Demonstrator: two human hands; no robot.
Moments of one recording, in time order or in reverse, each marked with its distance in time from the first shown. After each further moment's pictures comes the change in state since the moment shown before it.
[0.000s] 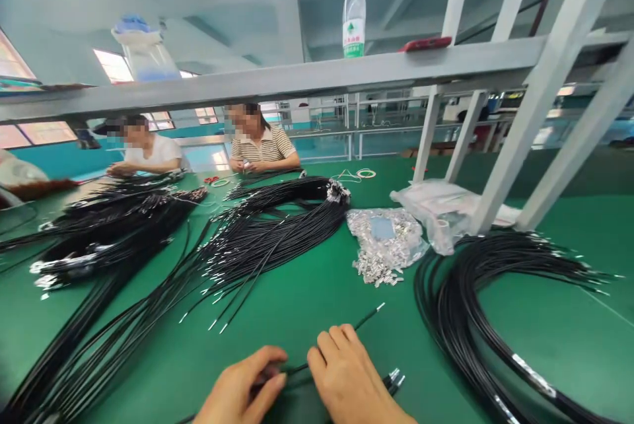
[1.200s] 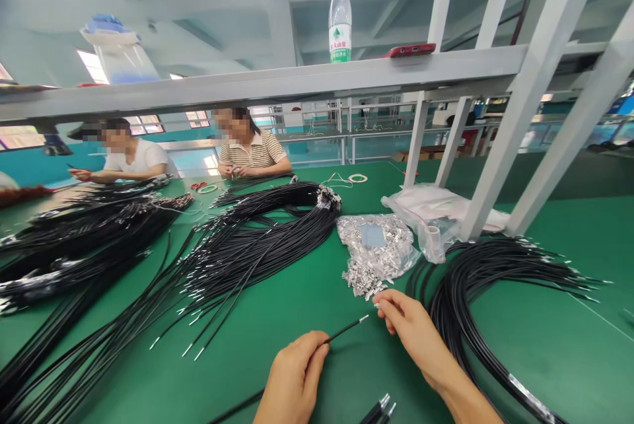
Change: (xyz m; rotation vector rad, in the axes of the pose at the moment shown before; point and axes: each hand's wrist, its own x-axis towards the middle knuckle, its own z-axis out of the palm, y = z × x) left_hand 0.071 0.023 0.074 0.022 0.203 0.263; right_hand -0.035 0.128 -0.013 0.860 -0.044 1.062
